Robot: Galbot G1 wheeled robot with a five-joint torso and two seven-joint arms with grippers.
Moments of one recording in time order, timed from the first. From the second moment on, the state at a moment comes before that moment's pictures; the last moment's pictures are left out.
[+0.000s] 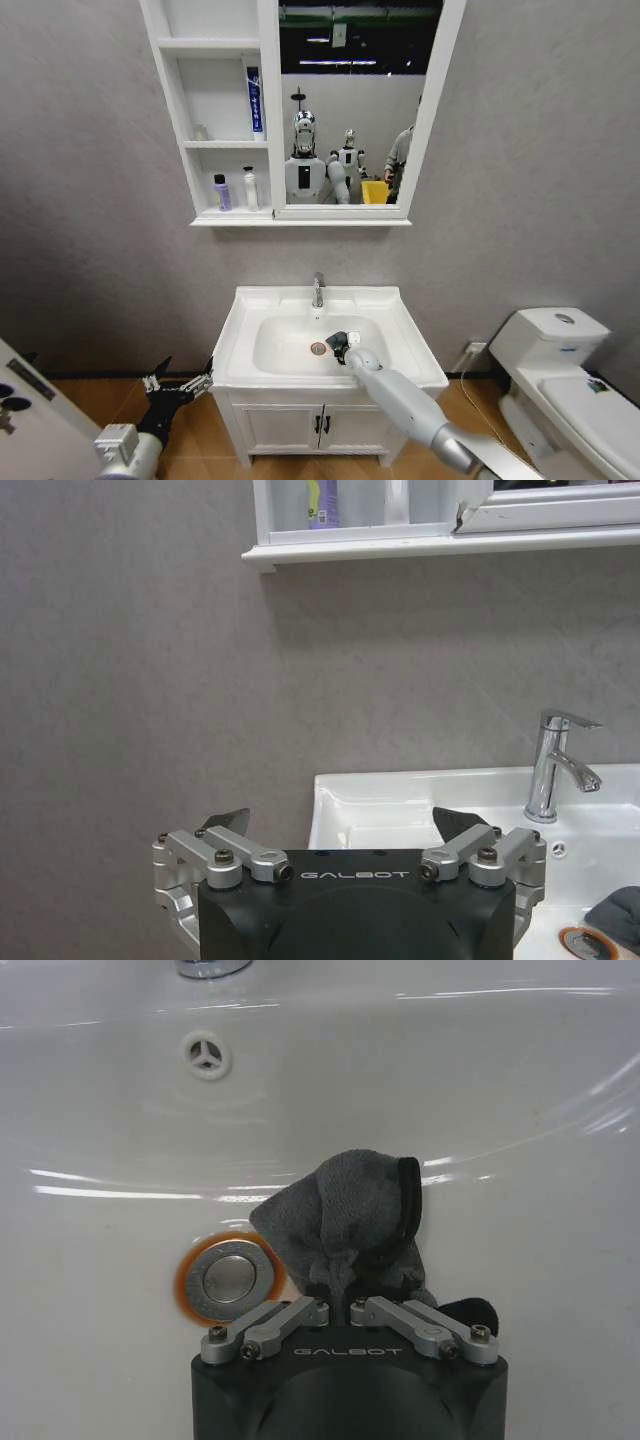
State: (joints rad) left arm 1.86 -1.31 -0.79 -2.41 -0.34 0.26 -0.04; right arm -0.57 1.30 -0.26 0.98 0.96 -0.44 0.38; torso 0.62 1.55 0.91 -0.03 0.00
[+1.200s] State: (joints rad) left arm 1.86 -1.31 -0.79 -2.41 -0.34 0.26 -0.04; right arm -0.56 1.37 -0.17 0.92 0.90 -0.40 0.42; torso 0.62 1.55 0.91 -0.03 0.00
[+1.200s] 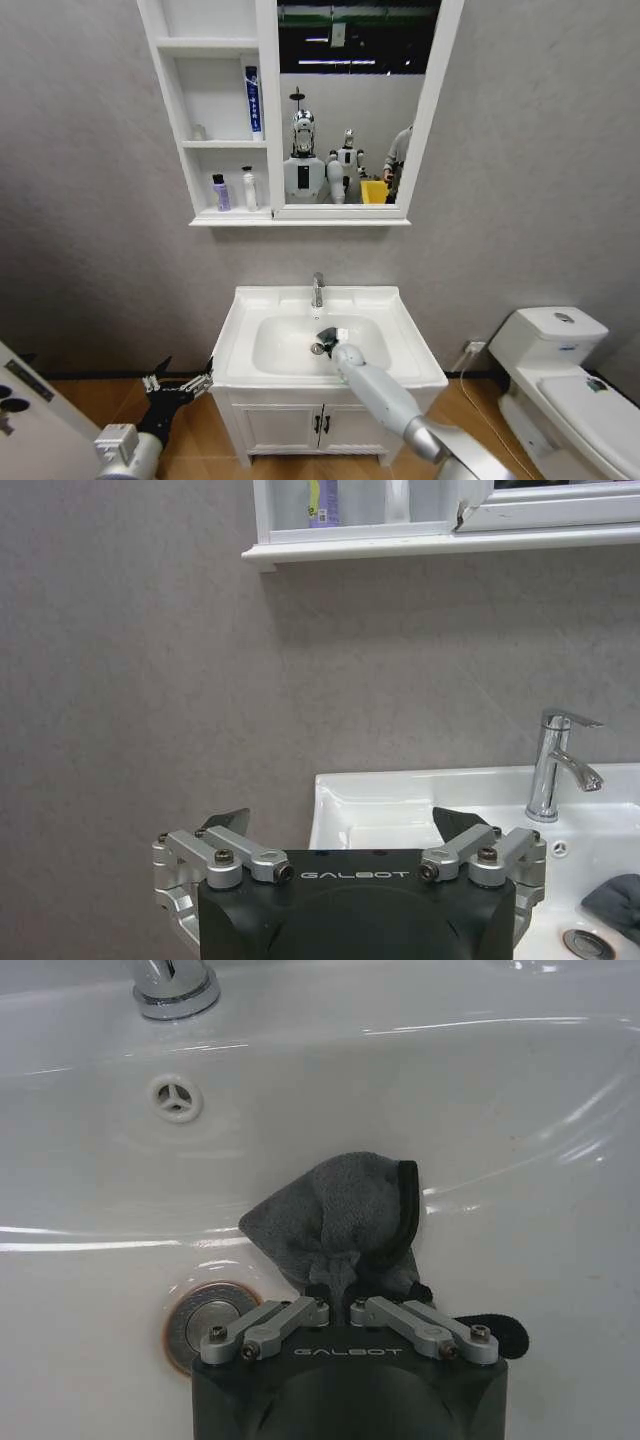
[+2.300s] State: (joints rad) left arm 1.86 -1.31 -0.79 -2.41 -0.34 0.26 -0.04; right arm -0.75 1.25 0.05 1.36 0.83 -0.35 0.45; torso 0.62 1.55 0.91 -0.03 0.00
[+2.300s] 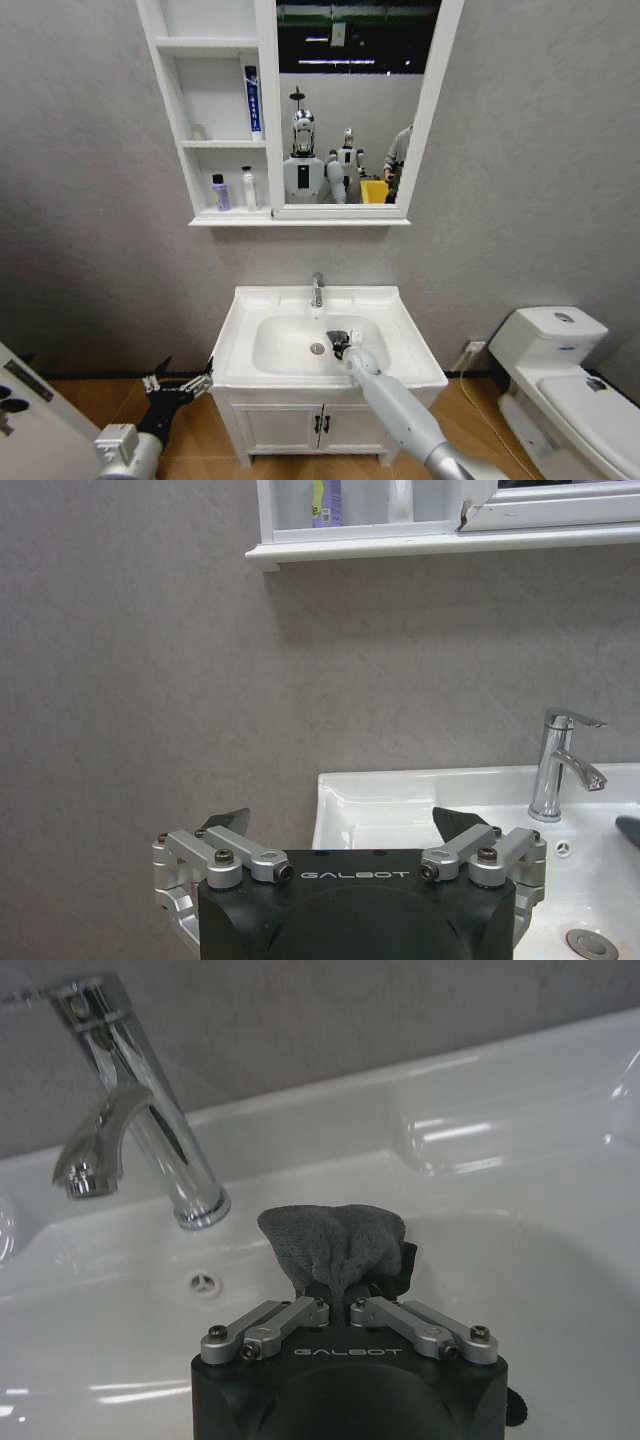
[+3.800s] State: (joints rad) left arm 1.86 -1.31 -0.79 -2.41 -0.34 0.26 -0.04; right arm -0.88 1.00 0.24 1.34 0.59 -0.06 0.24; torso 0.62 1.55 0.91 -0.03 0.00
